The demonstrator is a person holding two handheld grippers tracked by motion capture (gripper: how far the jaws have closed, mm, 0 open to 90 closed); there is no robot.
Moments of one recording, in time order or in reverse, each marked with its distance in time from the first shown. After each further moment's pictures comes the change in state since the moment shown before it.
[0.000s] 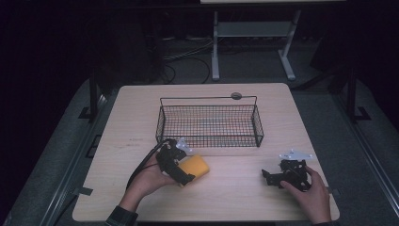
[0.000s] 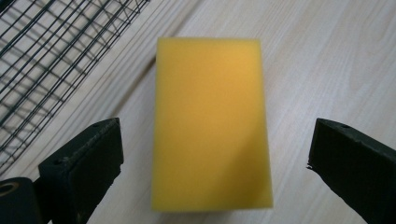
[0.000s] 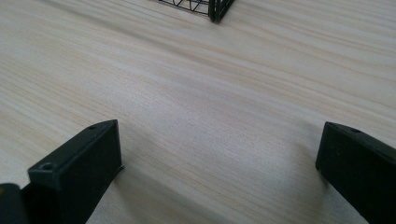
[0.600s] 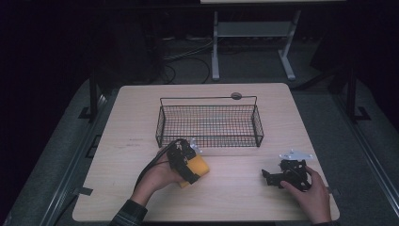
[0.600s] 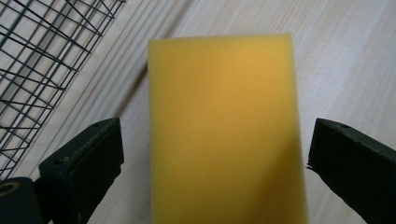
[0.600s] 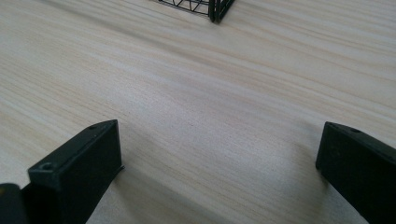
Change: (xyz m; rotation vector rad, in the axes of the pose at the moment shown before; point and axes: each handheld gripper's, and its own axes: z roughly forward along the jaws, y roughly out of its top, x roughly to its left) left arm 0.005 0.014 0.034 0.117 0.023 0.046; right arm 0.000 0.000 0.000 0.000 0.000 0.000
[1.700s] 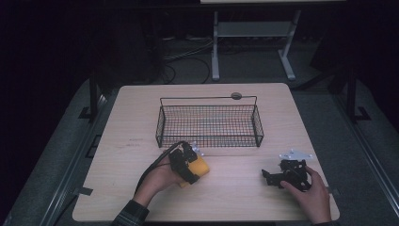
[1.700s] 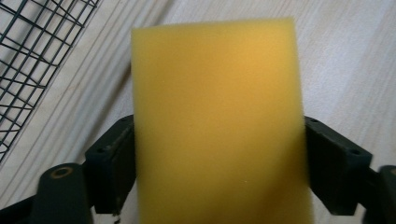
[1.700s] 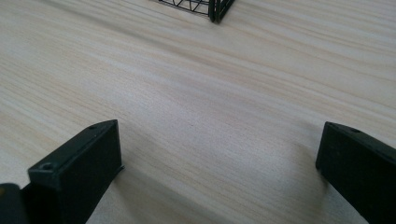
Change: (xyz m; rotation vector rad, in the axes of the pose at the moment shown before) left arm -0.004 -0.002 0.006 0.018 -0.002 0.023; right arm 0.000 0.000 0.000 0.000 0.000 0.000
